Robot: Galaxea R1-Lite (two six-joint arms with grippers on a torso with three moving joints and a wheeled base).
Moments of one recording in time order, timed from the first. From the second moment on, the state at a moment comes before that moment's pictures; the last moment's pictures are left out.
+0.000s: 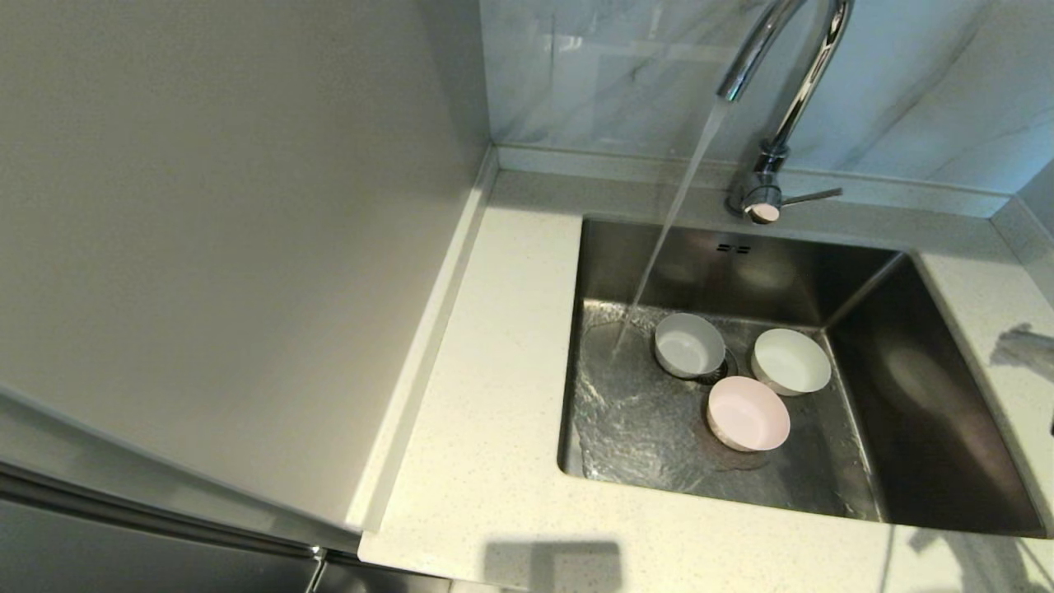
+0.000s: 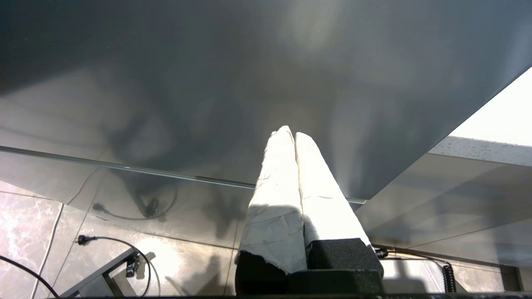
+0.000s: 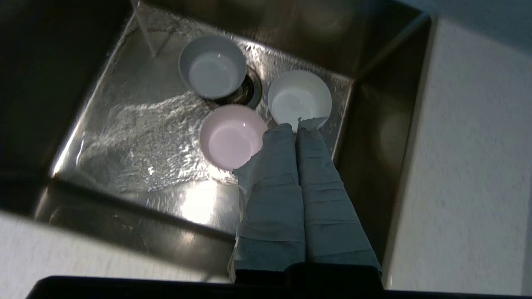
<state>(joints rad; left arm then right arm) 0.00 0.00 0.00 0.00 0.02 -0.02 -0.03 1.09 -0.70 -0.17 0.02 -0.16</state>
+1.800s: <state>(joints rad) 0.00 0.00 0.00 0.00 0.02 -0.02 -0.03 1.90 -1.41 -0.50 0.02 -0.09</state>
